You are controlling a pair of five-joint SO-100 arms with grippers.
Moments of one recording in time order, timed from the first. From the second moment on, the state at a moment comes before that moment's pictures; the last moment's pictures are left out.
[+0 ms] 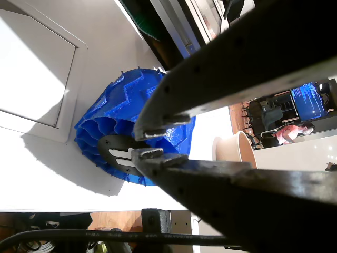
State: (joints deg) arm 0 2.5 161.7 174.2 60.6 -34.7; arm 1 -19.8 185.6 173.1 59.3 -1.6
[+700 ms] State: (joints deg) arm 0 2.5 161.0 174.3 59.9 -34.7; arm 1 -17.4 185.6 173.1 58.4 2.3
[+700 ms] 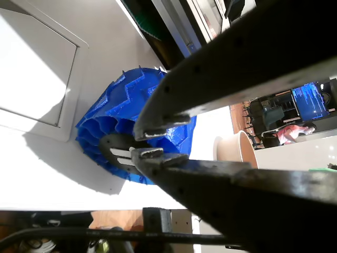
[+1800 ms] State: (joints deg) arm 0 -4.8 129.2 125.9 60.7 -35.1; arm 1 -17.4 185.6 173.1 58.4 2.3
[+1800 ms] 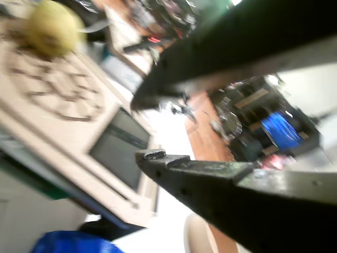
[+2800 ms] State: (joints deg) arm 0 -22.6 110.2 114.3 51.0 -25.8; arm 1 -17.4 185.6 173.1 58.4 2.3
